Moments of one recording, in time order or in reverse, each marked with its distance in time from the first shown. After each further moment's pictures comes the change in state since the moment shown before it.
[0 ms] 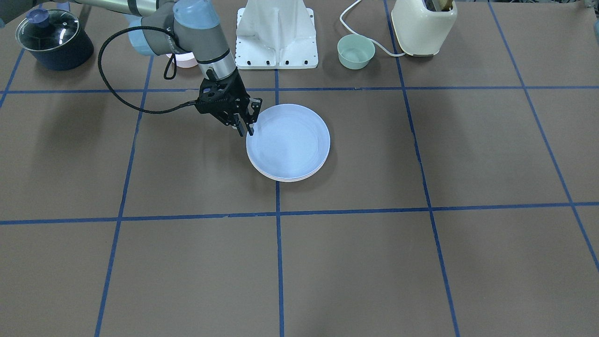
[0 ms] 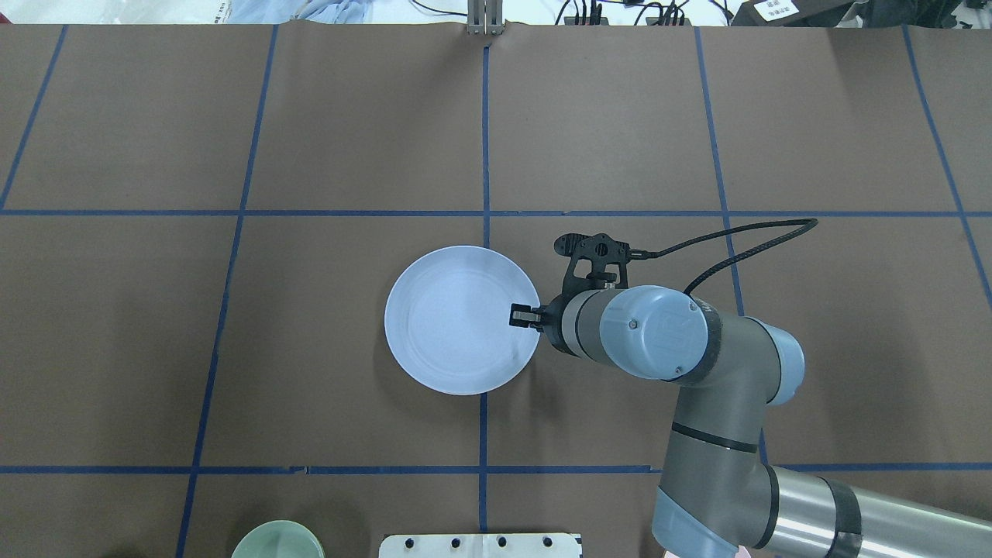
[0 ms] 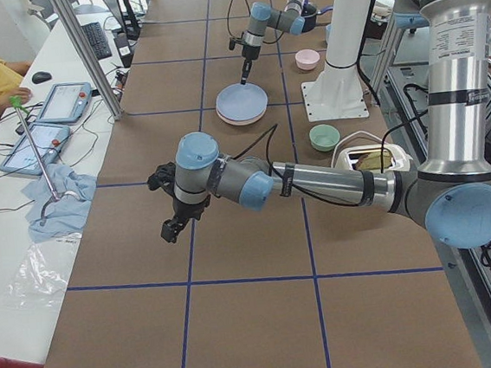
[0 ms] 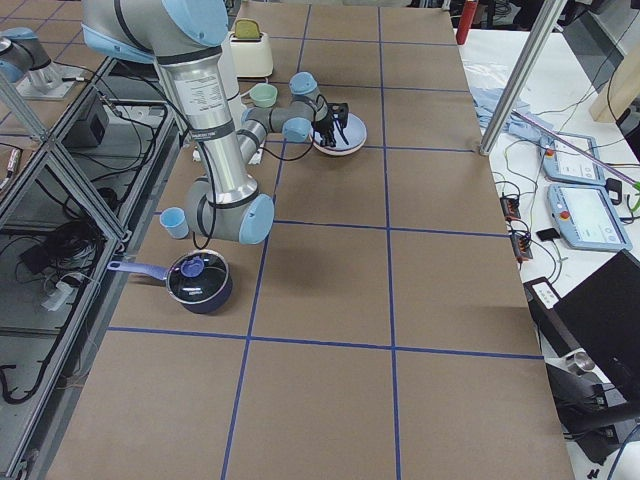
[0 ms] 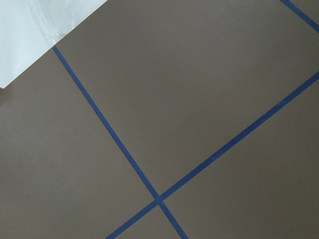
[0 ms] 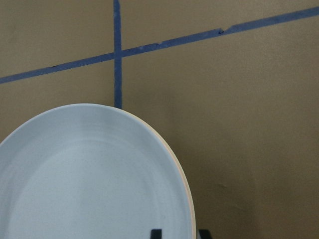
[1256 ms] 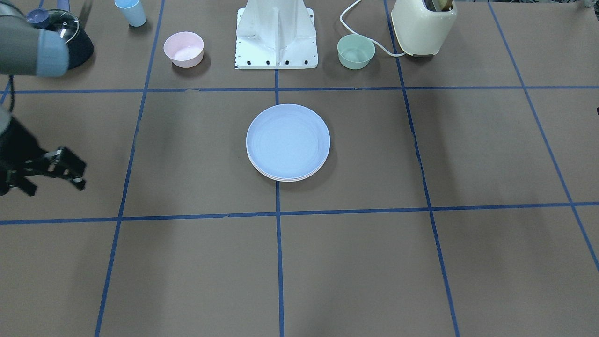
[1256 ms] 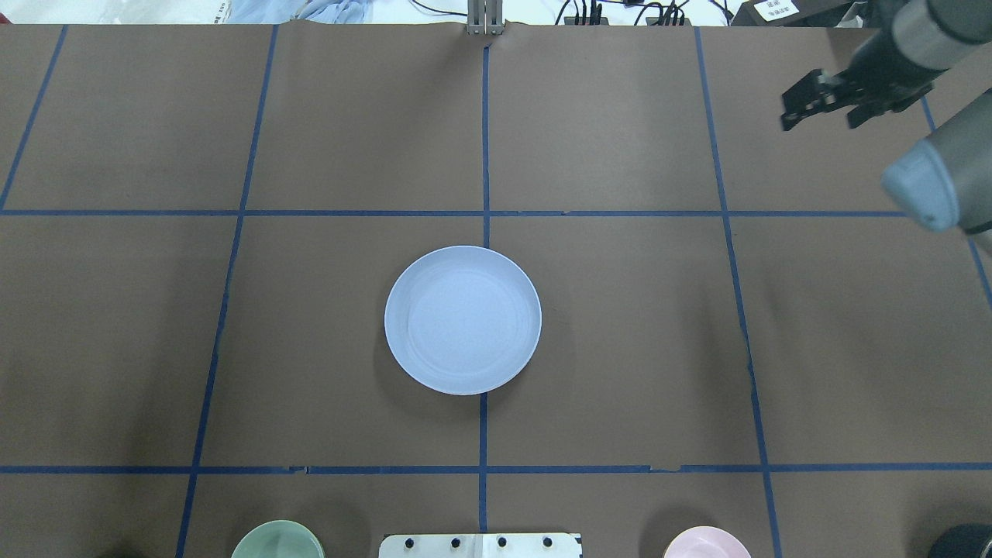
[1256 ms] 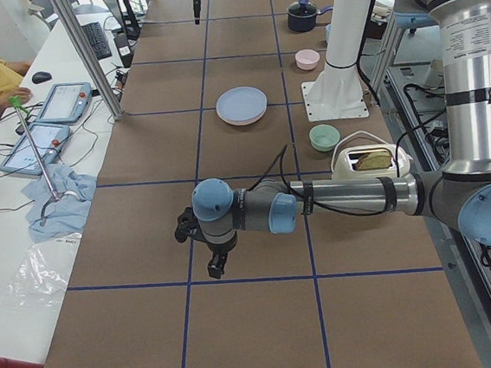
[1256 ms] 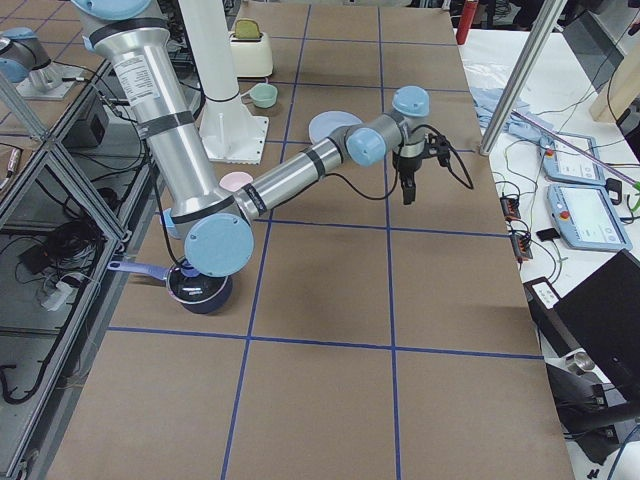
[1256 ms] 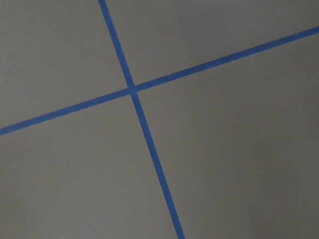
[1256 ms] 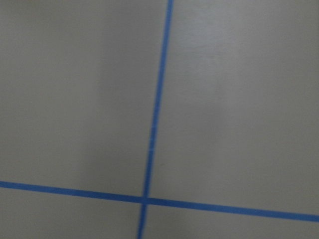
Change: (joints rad) left arm -0.059 0.120 0.040 0.221 -0.174 -0.091; right arm 0.818 -0.101 -0.111 -0.294 0.671 -0.920
